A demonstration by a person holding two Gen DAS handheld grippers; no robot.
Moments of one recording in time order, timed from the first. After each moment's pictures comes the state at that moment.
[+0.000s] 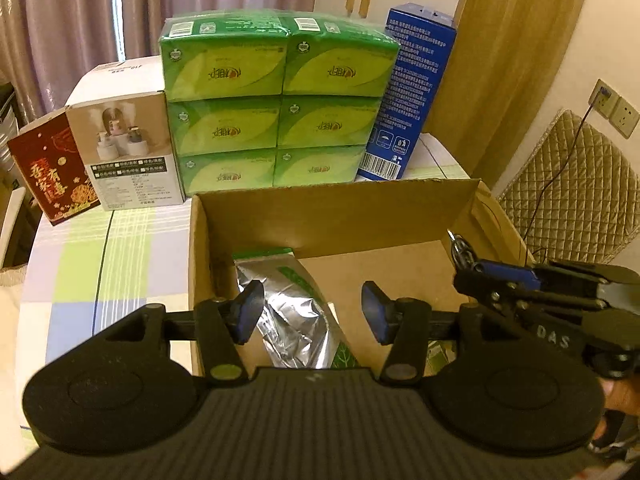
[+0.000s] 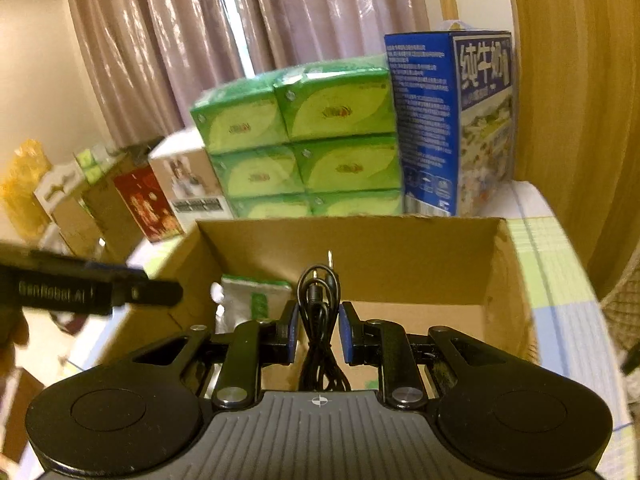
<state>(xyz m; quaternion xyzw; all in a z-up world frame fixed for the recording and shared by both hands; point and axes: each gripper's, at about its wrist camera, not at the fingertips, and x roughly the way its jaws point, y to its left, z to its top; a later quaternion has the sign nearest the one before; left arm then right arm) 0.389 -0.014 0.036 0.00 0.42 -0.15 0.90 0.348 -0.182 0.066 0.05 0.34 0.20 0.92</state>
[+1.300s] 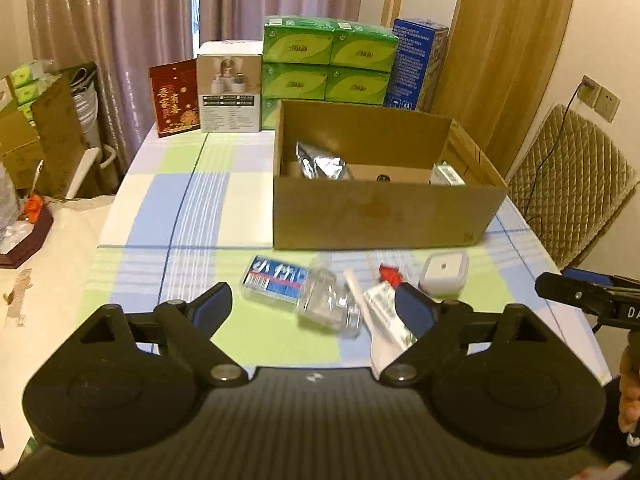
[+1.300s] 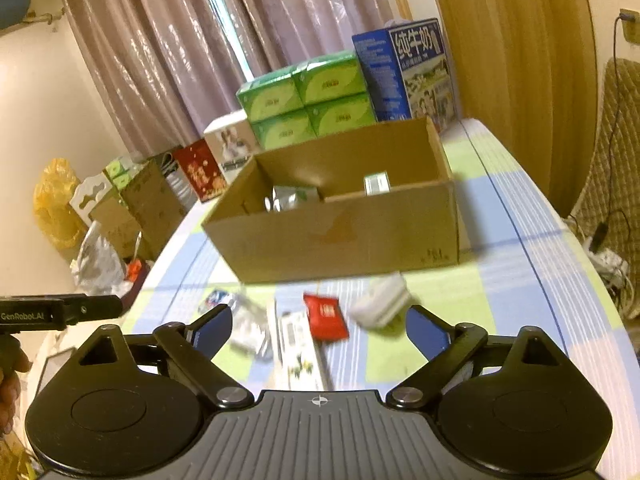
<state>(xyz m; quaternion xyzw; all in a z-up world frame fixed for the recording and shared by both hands) 0.113 0.042 0.053 -0.01 0.38 -0.08 0.92 0.082 -0.230 0.077 0.11 0.34 0.18 0.92</state>
